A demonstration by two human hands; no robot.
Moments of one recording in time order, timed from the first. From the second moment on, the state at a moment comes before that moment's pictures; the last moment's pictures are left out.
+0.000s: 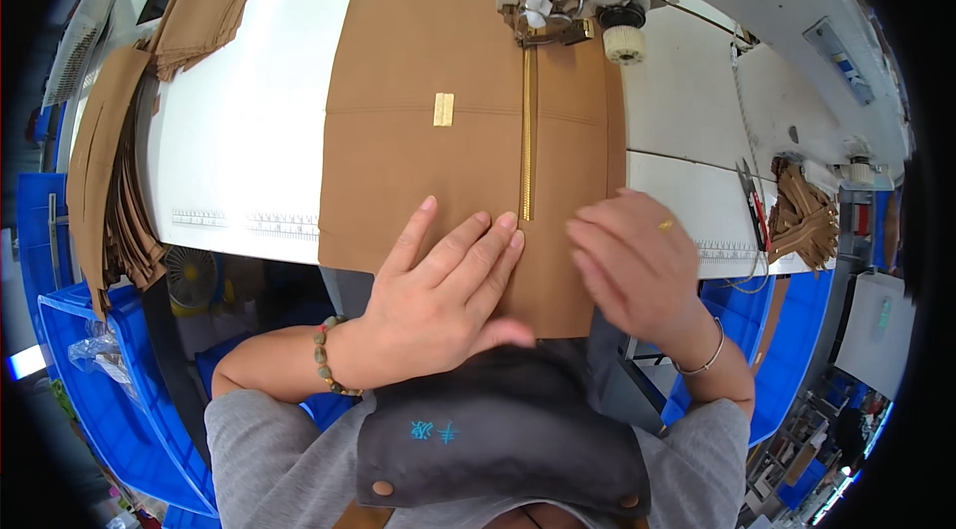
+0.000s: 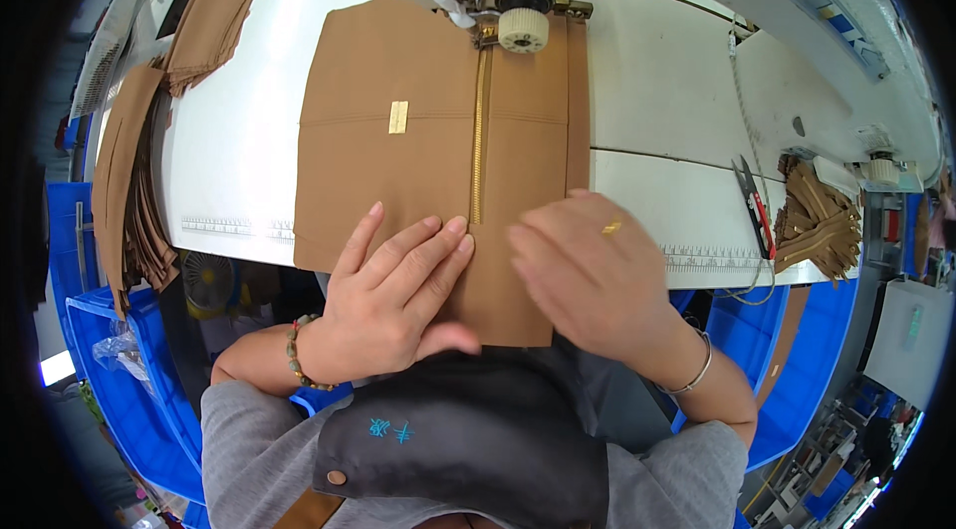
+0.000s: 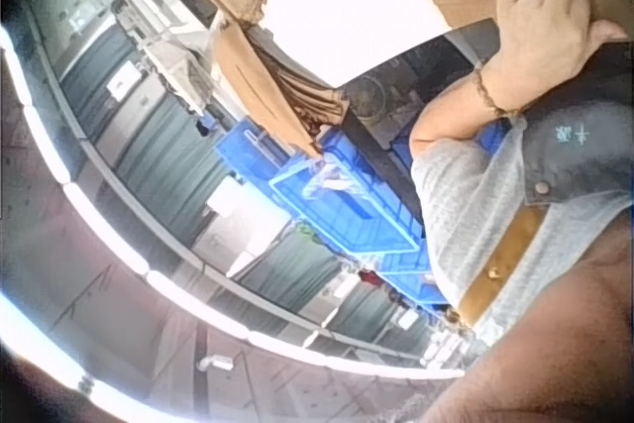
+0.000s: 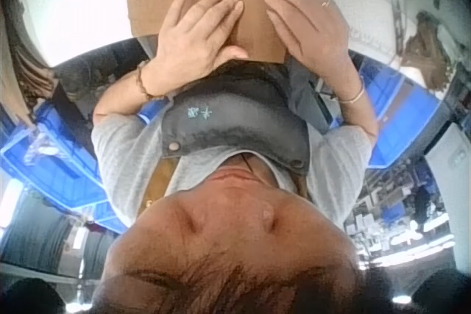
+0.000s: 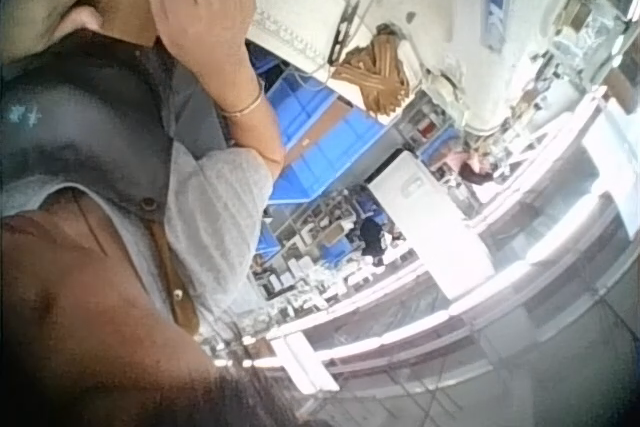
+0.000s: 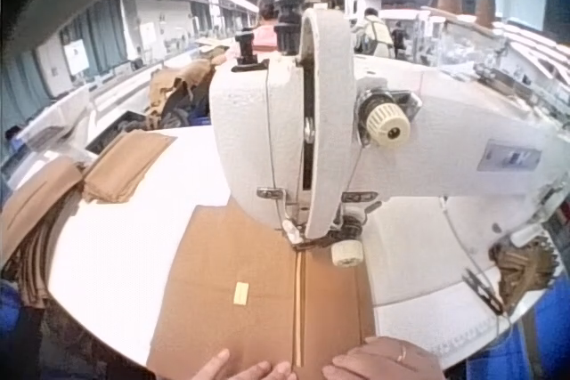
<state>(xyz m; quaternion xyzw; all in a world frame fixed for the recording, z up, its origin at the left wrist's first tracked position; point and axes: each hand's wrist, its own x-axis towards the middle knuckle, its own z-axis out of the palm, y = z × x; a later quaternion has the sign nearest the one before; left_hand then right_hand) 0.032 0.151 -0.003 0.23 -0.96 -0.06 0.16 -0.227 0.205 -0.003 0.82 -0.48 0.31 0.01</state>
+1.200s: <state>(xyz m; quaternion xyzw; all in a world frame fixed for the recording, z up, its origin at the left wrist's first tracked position) 0.003 0.061 0.013 0.23 -0.96 -0.13 0.14 -0.241 0.114 -0.003 0.88 -0.43 0.18 0.04</state>
